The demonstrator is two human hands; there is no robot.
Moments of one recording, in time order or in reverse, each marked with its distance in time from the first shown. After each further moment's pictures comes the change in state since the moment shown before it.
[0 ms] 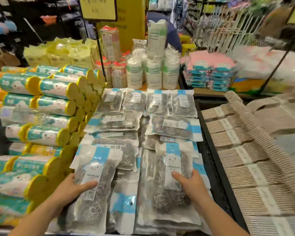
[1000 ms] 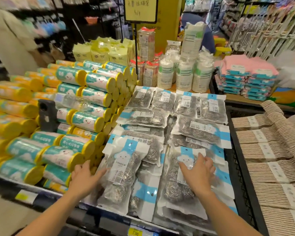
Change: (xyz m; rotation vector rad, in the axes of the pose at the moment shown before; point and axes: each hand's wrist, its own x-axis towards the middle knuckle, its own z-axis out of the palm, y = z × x) left_hand -0.033 -0.024 -0.019 0.474 0.433 -0.139; right_hand 0.008 -0.032 0.060 -0.711 0.246 -0.194
